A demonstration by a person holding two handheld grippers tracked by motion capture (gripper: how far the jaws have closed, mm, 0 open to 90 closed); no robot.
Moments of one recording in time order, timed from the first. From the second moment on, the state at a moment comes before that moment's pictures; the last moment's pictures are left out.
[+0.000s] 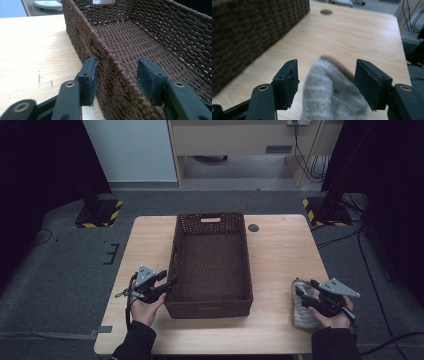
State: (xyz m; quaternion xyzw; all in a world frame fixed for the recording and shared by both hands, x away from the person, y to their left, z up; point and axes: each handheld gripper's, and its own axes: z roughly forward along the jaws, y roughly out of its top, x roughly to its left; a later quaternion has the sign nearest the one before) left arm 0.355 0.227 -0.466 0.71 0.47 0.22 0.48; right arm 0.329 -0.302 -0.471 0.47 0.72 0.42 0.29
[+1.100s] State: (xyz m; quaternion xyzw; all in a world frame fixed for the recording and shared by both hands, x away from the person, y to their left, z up) left arm 0.325 0.210 -0.463 0.72 0.46 0.21 0.47; right arm 0.344 -0.191 -0.438 0.39 0.75 0.48 0.23
